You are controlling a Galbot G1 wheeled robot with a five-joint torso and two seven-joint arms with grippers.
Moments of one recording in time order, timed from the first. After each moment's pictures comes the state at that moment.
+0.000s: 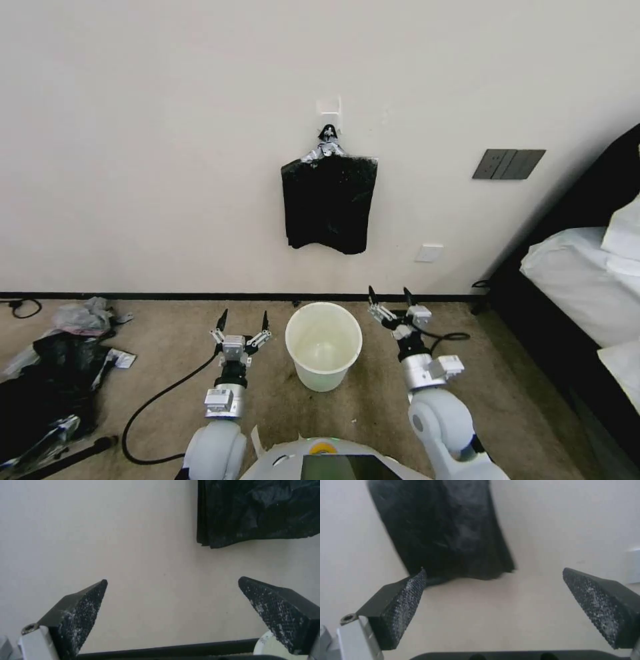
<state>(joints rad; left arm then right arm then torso) 1.73 -1.44 -0.45 -2.15 0.08 -0.18 -0.17 -1.53 1.35 0.40 2.22 0.42 0.01 0.07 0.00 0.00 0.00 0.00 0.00</state>
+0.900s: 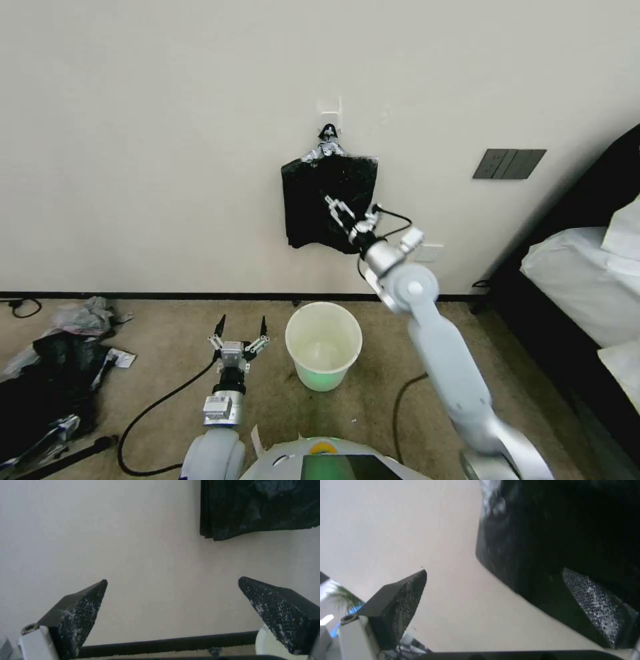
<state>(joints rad) 1.77 -1.46 -0.46 -2.15 0.10 -0.21 -0.16 -0.66 1.32 0.20 1.94 1.46 -0.28 0.30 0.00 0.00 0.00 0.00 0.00</state>
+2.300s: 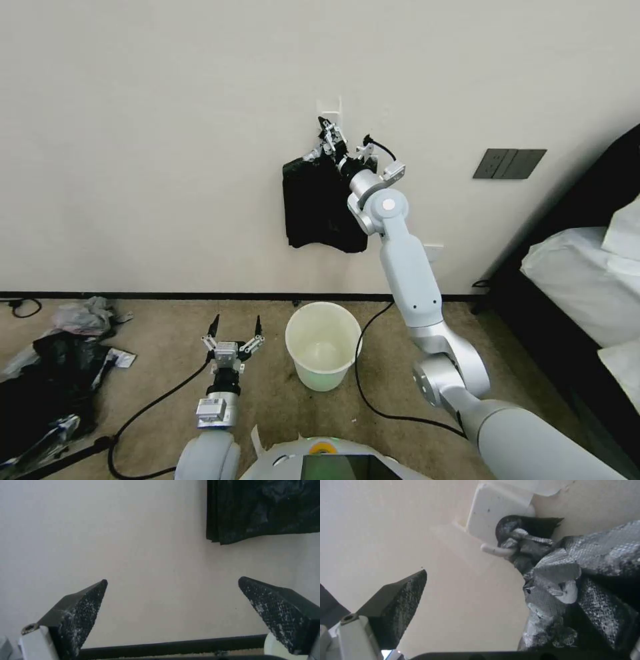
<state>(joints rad) 1.78 -1.46 -0.48 -2.17 0.09 -0.21 -0.16 -0.26 1.48 0.23 1.51 1.48 -0.25 0.21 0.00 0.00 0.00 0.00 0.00</state>
